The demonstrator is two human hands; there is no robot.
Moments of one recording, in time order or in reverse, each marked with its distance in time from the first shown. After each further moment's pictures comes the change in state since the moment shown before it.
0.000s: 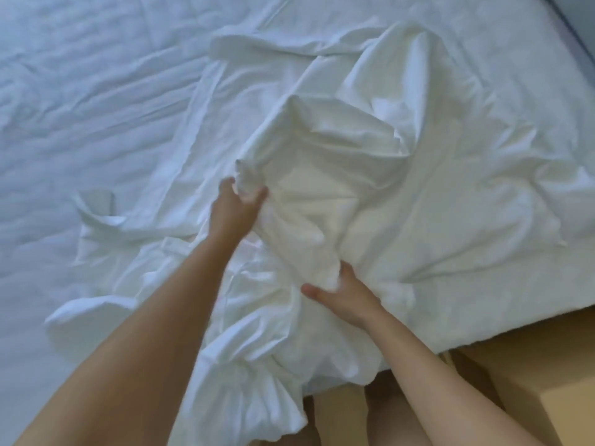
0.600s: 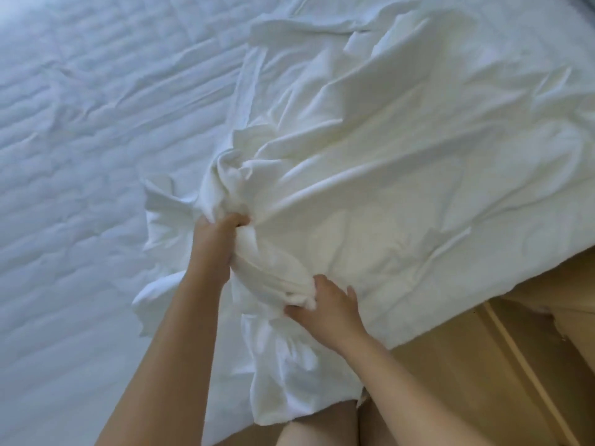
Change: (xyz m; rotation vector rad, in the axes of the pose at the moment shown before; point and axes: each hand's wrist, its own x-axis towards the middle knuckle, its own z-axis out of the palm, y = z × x) left_hand -0.032 -0.155 -0.136 -0.727 -0.133 -0.158; right_hand -0.063 -0.065 0.217 -0.153 0.241 -0.202
